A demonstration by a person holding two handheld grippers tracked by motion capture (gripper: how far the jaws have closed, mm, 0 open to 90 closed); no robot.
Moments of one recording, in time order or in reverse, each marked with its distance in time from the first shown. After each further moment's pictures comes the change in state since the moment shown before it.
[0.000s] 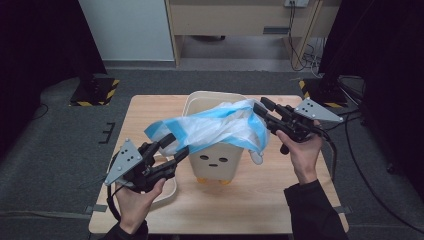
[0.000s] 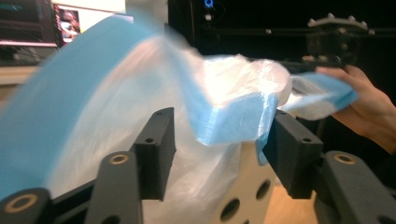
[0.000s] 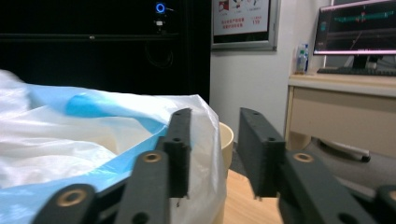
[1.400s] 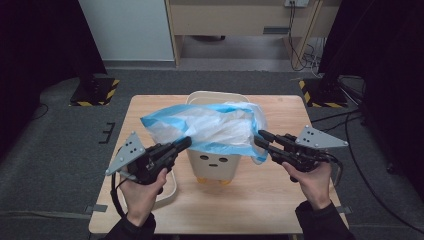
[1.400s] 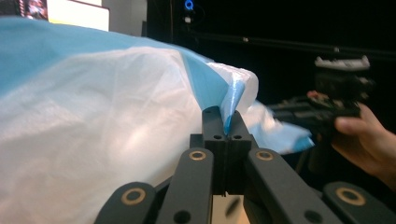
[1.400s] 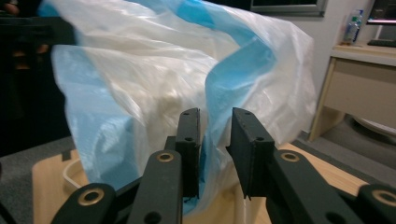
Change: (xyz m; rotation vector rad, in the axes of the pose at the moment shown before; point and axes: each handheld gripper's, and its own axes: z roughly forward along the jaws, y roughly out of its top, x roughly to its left) left arm -0.005 0.001 0.011 0.012 -0.112 -0.082; right arm 0.034 -0.022 -0.044 0.158 0.131 -0.044
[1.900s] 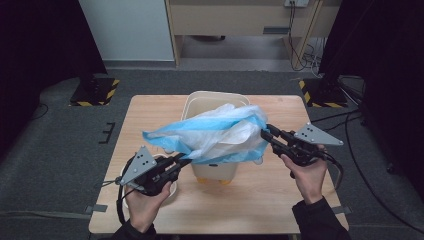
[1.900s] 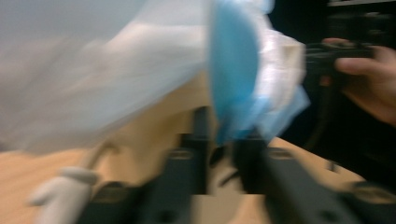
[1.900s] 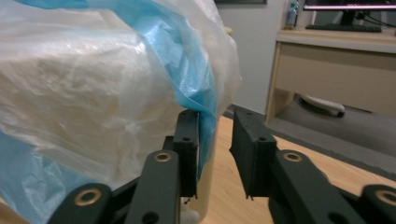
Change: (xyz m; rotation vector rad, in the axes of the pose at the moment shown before) left arm 0.002 -0.034 -0.004 0.130 0.125 0.033; right arm -0.020 -0.020 0.009 0.014 -0.188 0.053
